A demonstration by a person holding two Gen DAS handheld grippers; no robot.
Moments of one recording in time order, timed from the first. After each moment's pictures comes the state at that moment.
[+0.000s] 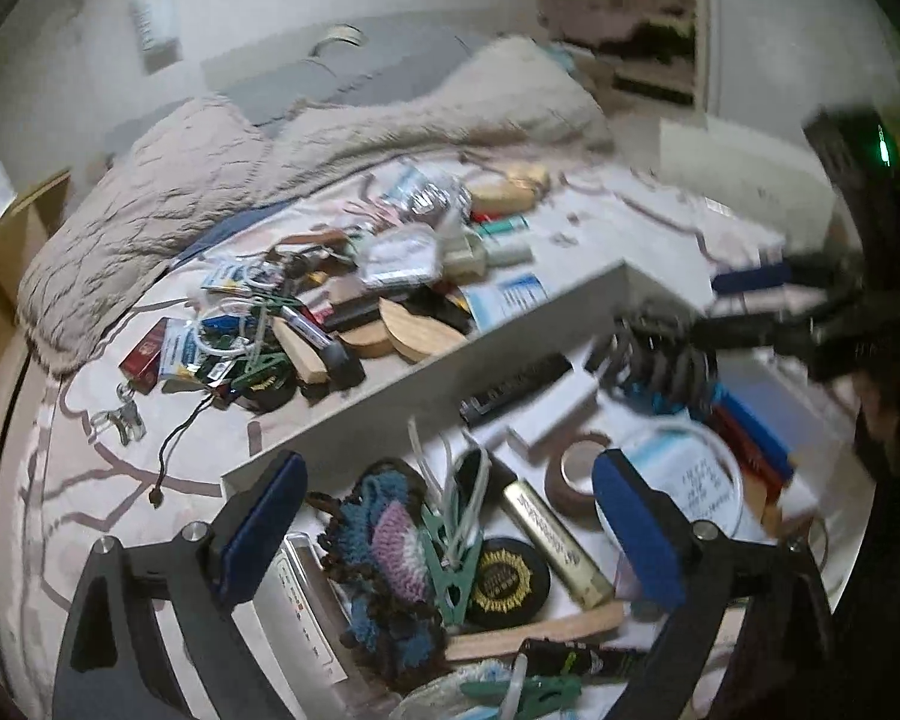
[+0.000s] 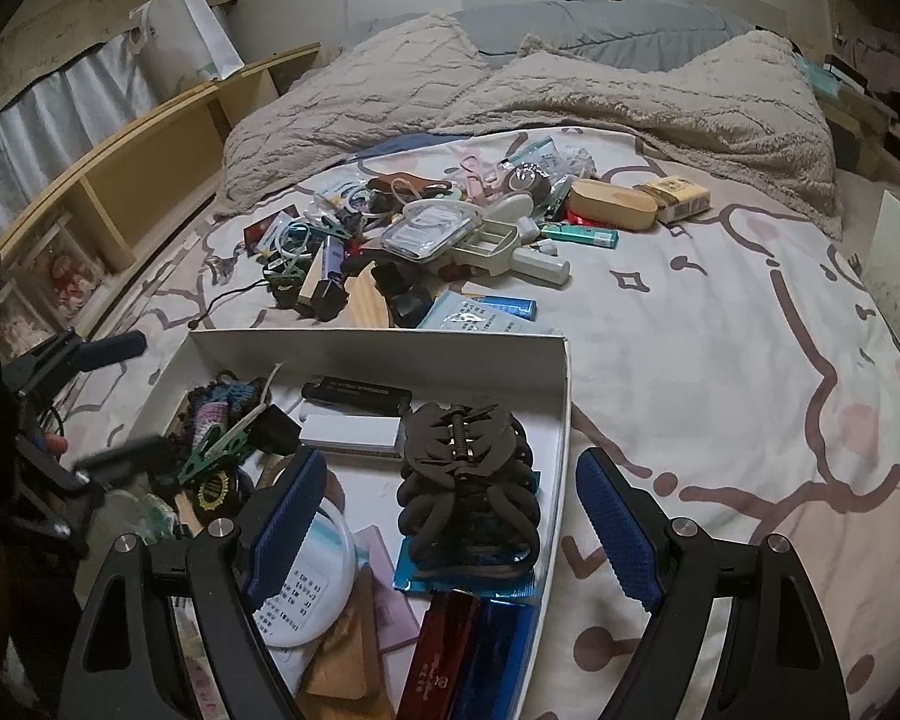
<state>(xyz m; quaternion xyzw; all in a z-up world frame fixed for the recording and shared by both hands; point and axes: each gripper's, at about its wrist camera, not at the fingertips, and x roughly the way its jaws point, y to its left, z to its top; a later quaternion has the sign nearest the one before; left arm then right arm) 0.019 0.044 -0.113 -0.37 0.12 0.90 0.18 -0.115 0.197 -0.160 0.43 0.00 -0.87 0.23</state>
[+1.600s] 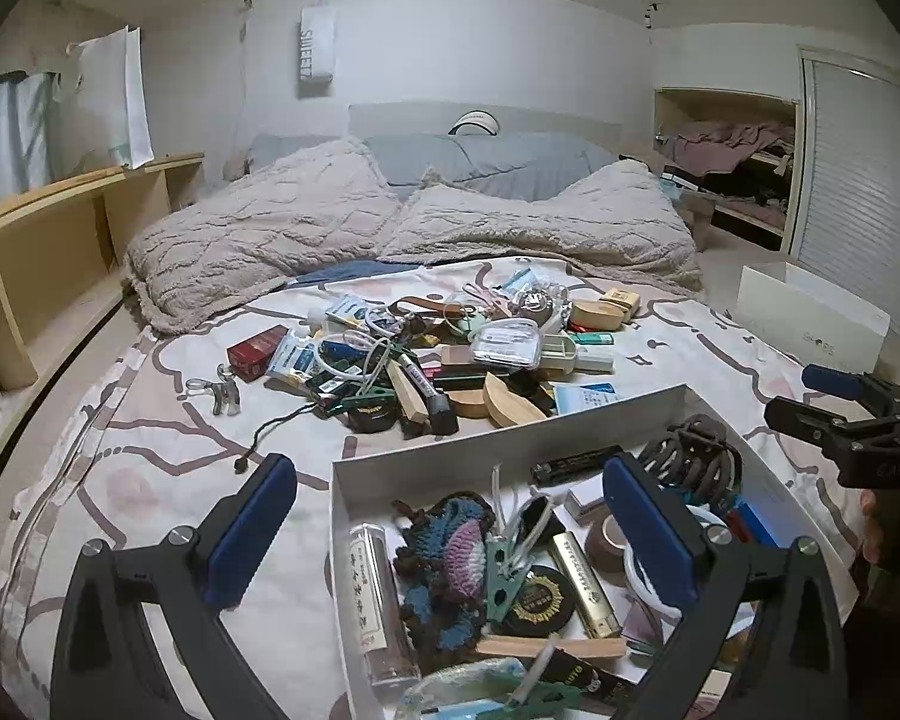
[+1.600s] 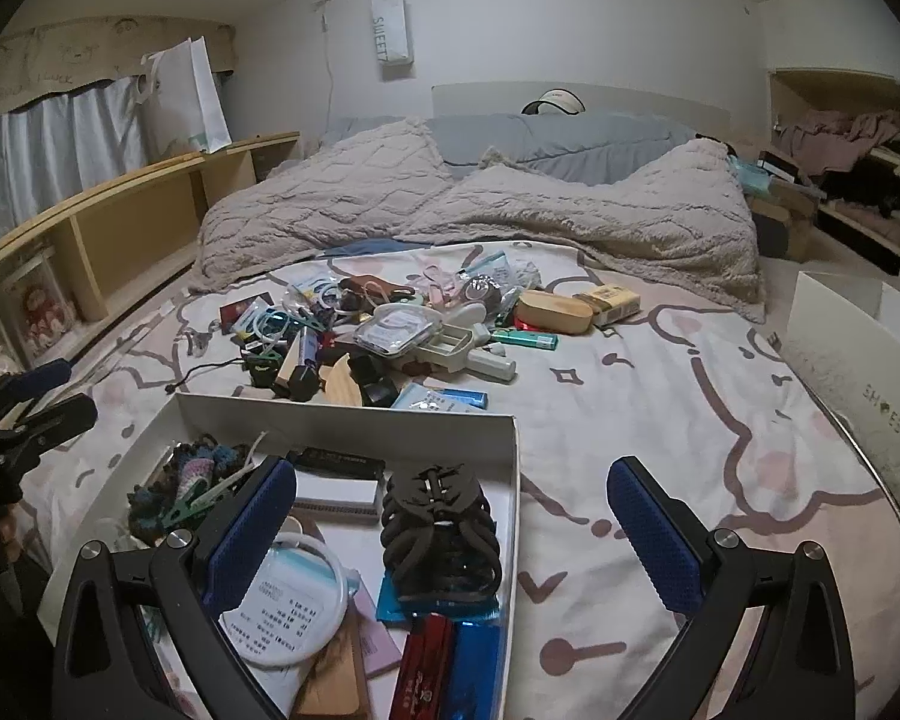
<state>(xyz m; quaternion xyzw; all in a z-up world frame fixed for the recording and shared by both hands) 0.067 0.000 -0.085 -0.27 0.02 0.96 0.07 -0.068 0.199 -0.134 0.30 0.01 -0.94 0.17</state>
